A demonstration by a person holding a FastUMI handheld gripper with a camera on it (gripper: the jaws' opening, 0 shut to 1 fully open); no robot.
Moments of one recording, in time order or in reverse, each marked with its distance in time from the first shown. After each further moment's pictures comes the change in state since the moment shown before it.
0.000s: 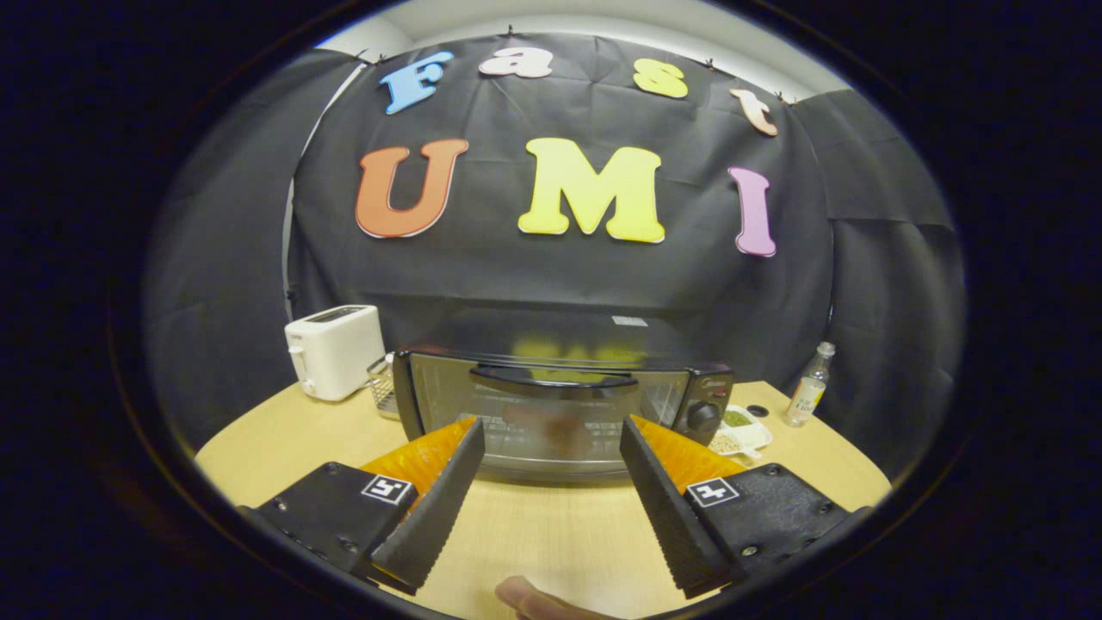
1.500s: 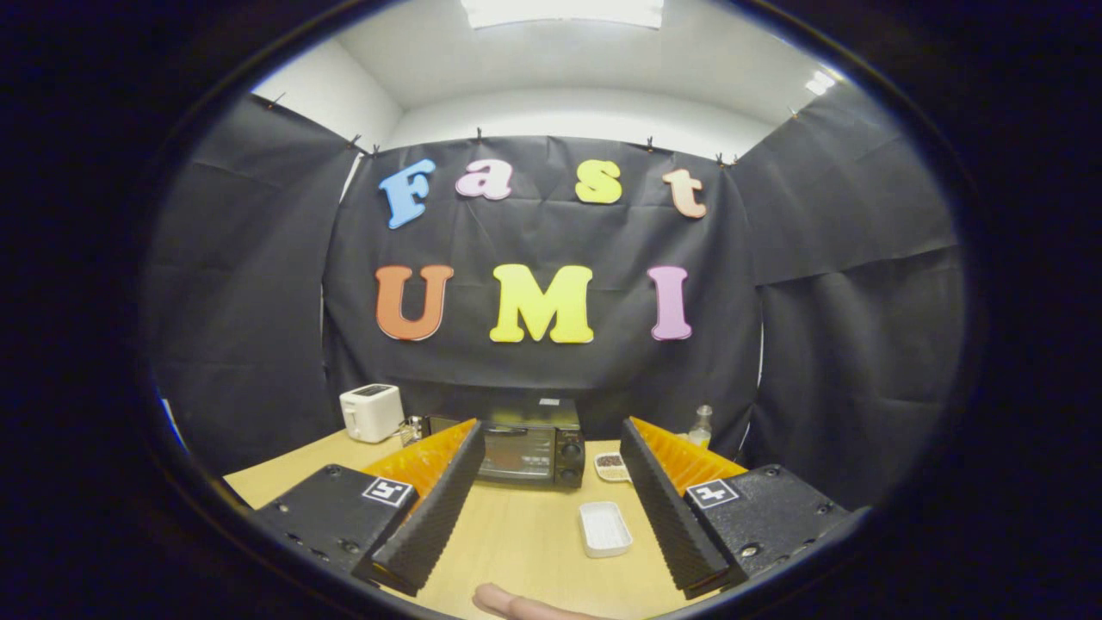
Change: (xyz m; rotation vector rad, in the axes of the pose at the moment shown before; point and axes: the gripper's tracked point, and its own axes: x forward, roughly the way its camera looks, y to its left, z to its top) arm -0.280 -0.128 0.073 0.057 -0.233 -0.009
